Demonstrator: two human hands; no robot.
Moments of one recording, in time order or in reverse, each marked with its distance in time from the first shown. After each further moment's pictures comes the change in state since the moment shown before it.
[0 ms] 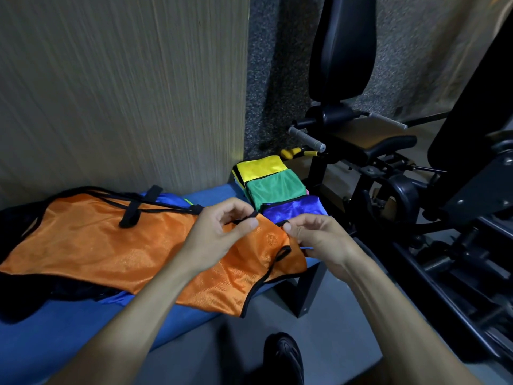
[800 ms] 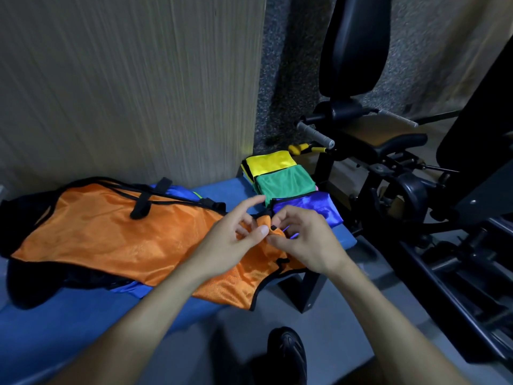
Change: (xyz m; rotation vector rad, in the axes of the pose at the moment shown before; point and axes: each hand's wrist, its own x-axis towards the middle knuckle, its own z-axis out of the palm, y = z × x) left_hand -0.018 -0.015 -0.002 0.135 -0.092 -0.184; right_hand 0.005 0.006 0.035 -0.578 -0.030 -0.424
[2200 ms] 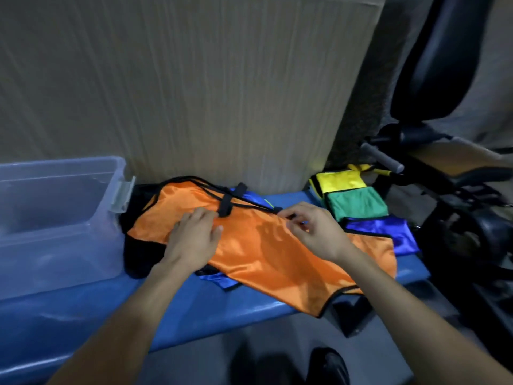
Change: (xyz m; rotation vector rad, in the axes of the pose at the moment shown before) left_hand -0.084 -0.060 -0.169 0.991 0.292 -0.369; right_hand 0.079 -0.044 0.091 -0.264 -0.175 -0.246
